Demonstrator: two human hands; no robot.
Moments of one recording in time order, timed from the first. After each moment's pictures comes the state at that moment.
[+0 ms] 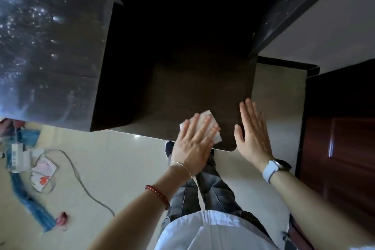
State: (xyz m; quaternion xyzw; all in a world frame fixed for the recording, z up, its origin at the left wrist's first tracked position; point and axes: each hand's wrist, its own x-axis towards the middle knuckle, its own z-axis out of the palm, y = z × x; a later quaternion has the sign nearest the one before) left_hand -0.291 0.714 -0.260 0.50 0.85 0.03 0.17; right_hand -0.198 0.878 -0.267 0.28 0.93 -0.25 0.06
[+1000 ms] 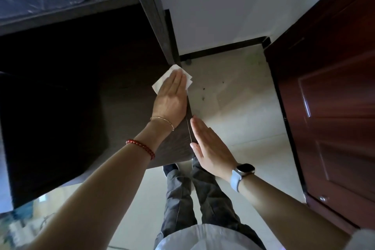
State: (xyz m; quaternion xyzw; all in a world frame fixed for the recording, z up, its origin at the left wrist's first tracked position) left_hand -0.345 0.880 -0.263 0.61 0.78 0.05 0.13; right_hand -0.165 0.870 -0.269 0.28 0.87 -0.39 0.06
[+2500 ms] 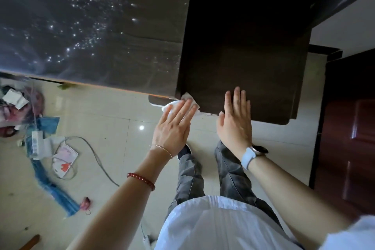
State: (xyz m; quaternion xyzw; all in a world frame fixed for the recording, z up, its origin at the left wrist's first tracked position) left_hand -0.377 0.555 -0.255 0.47 0.86 0.06 0.17; right_hand -0.285 0.706 -0.253 0.32 0.93 -0.18 0.08
